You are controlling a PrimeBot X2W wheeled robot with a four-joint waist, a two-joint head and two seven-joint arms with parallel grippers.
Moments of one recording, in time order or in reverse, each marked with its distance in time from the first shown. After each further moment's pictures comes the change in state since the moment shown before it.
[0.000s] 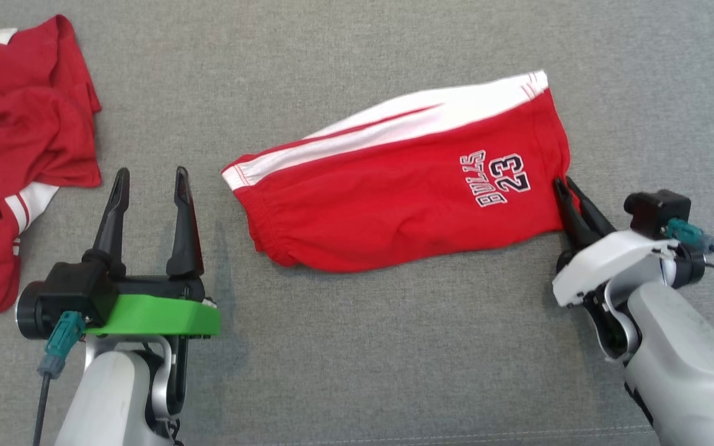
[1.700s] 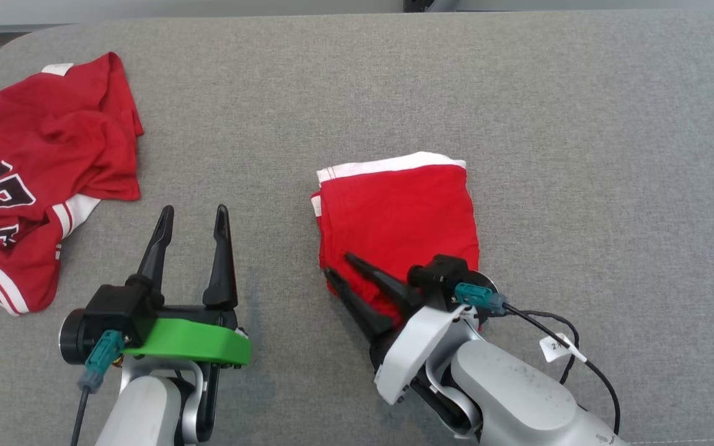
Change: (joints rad) left arm 0.068 -0.018 -0.073 0.013 -0.029 0.015 0.026; right arm 0.026 0.219 0.446 -0.165 0.007 -0.001 0.024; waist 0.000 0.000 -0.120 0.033
